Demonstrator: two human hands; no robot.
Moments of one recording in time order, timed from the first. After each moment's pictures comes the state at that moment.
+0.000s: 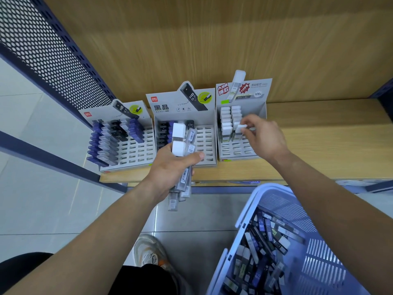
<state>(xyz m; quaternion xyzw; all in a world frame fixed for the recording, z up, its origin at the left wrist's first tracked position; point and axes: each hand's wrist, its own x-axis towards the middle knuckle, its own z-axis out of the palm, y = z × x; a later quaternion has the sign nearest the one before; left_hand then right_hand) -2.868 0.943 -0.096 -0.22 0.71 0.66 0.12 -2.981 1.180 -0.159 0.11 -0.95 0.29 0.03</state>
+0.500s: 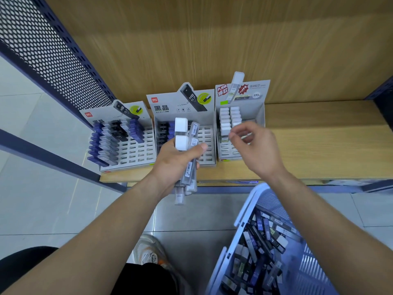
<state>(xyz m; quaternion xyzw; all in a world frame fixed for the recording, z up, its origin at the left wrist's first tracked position) -2.875 0.949 -0.092 -0.21 0.70 0.68 0.11 -2.923 1.148 -0.113 0.03 -0.86 0.51 0.00</state>
